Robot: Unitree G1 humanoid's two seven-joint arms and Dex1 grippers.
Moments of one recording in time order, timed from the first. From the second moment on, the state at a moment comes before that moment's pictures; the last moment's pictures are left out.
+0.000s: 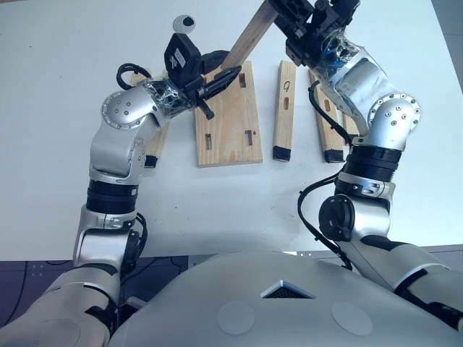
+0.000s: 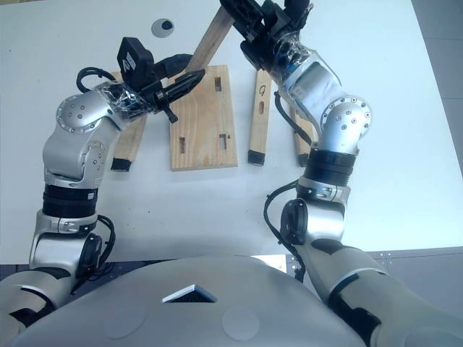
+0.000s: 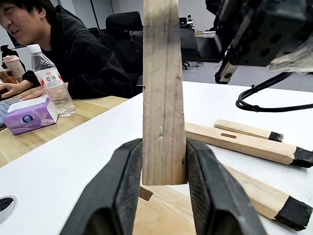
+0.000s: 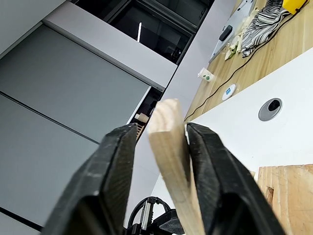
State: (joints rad) left arm -0.29 0.39 -0.13 -0.10 -0.31 0.32 -0.71; right arm -0.56 0.03 -0.33 0.09 1.17 0.93 0.10
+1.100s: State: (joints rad) left arm -0.33 0.33 -0.10 0.15 -0.04 0.25 -0.42; right arm -0.47 -0.26 -0.45 0.11 0.83 0.78 0.11
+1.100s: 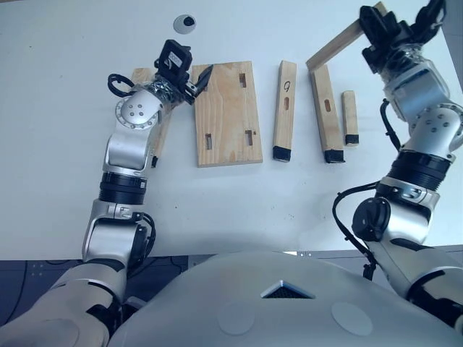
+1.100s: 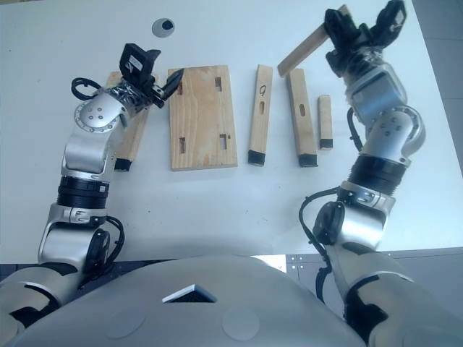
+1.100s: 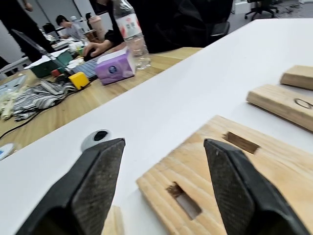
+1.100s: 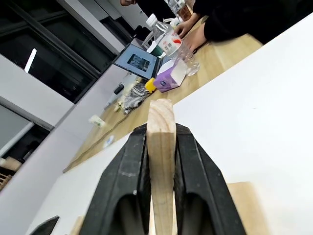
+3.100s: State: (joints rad) left arm -0.31 0.30 -0.05 0.14 -0.02 0.22 -0.37; right arm -0.07 -0.25 -0.11 -0.04 0.32 0.26 0.21
